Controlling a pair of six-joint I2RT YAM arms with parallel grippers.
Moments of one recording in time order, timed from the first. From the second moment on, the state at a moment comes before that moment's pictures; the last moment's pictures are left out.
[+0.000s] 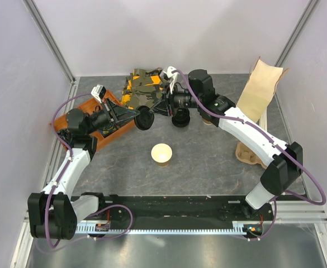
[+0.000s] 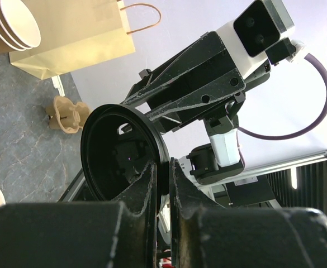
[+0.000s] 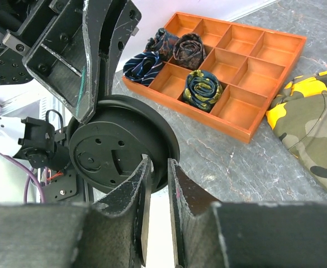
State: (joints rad) left arm -0.05 1.10 0.69 0.67 1.02 -1.52; right arm 0.65 1.61 1.53 -0.20 -0.68 0.08
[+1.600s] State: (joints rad) left arm 0.11 1.02 0.90 -0.30 0.74 -0.68; right arm 0.67 1.66 1.74 -0.82 -0.44 -0.19
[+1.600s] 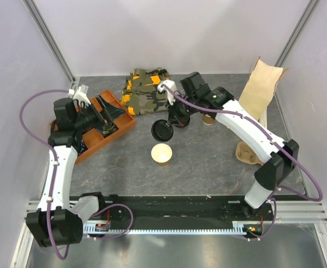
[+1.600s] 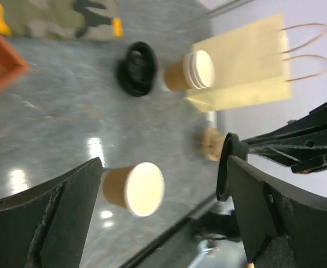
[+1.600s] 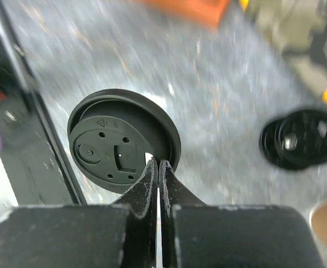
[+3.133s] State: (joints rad) left arm 0.12 0.99 1.13 -0.67 0.47 -0.20; right arm 0.90 2.05 1.97 -1.18 -0.13 -0.31
